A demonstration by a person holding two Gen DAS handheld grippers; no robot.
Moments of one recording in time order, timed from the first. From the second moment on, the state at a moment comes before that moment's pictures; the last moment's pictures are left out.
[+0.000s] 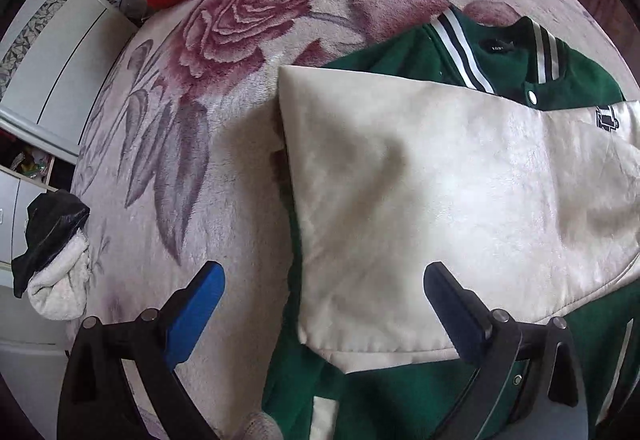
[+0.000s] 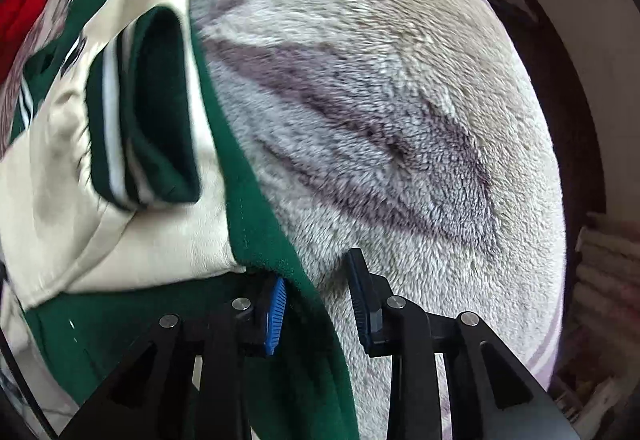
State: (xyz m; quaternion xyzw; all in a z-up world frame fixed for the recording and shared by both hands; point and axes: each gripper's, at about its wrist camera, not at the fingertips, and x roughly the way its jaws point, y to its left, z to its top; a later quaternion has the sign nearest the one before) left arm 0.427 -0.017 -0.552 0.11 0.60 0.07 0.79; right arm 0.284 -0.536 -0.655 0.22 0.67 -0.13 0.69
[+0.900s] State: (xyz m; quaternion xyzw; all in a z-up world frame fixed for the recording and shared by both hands) left arm 0.195 0.081 -0.589 0.08 0.71 0.11 0.70; right arm 0.139 -0.215 -0.676 0.34 0.74 0.03 0.57
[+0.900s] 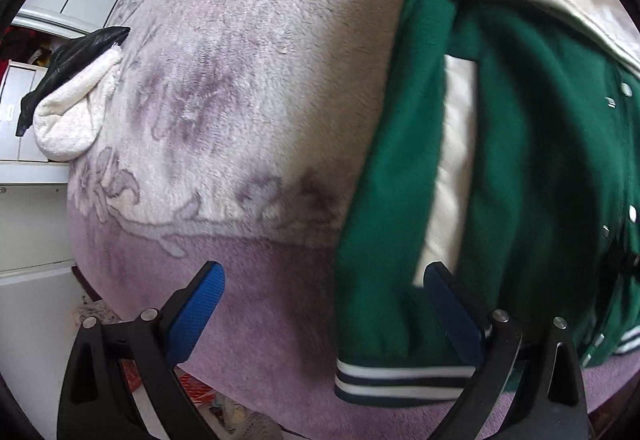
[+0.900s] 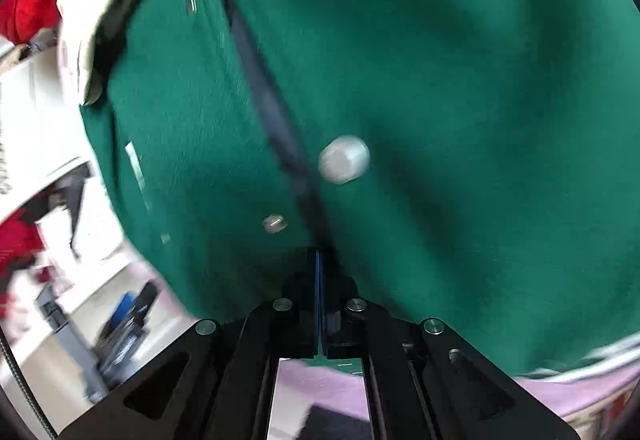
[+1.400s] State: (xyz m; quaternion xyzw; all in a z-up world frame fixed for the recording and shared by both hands) left arm 0.172 0.091 -0.596 0.08 0.71 0.11 0.70; right arm 0.109 -0.163 -0.702 0.38 0.76 0.09 0.52
